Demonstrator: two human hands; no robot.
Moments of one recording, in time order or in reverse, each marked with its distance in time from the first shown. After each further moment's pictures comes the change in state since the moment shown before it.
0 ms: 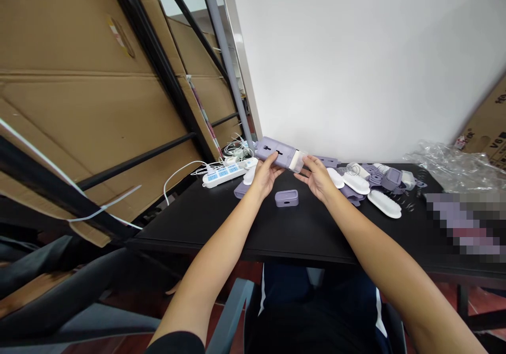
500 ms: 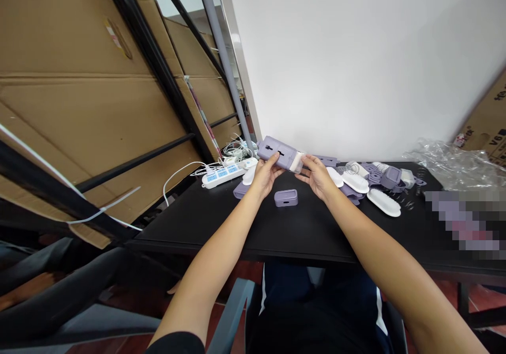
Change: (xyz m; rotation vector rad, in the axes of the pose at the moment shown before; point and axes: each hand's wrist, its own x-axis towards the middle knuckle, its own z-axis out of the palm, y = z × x) left_hand -0.001 -0.003 0.000 0.037 -0.034 0.012; right_hand -0.005 -0.006 0.001 -0.055 -0.010 0.024
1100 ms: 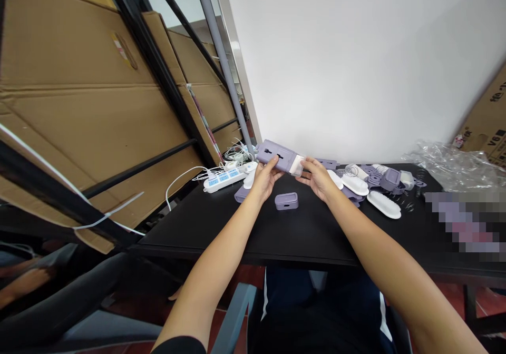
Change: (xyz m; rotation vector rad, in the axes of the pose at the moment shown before) left_hand 0.000 0.001 -0.001 0.007 -0.010 0.033; right_hand 0.001 -0.004 -0.002 -0.003 -0.036 0.005
